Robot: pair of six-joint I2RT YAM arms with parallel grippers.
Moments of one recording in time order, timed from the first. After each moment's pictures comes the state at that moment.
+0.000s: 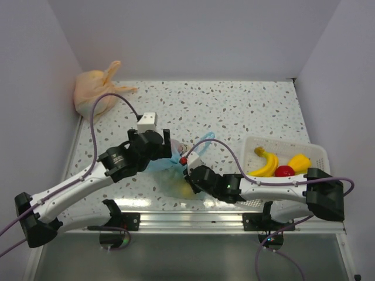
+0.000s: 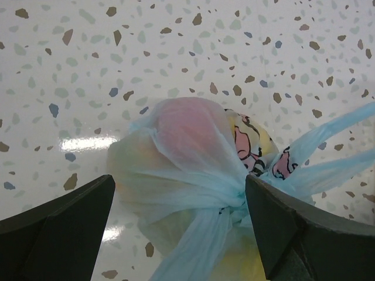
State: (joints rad) left arm -0.91 1.00 0.98 -0.69 -0.61 -0.65; right arm 1.28 1.32 0.69 -0.07 0.40 0.36
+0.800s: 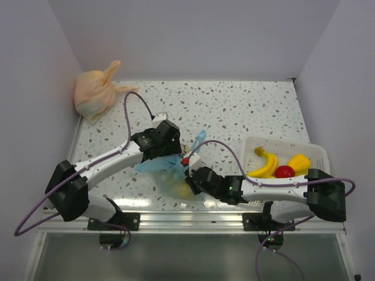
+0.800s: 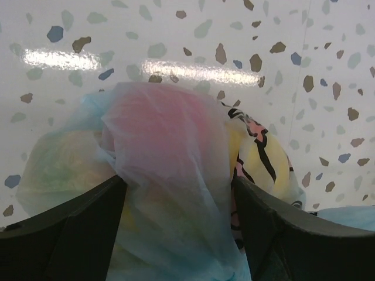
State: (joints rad) left arm -0.76 1.41 1.03 -0.58 -0.38 -0.81; right arm 1.28 1.30 0.64 0.01 0.37 0.40
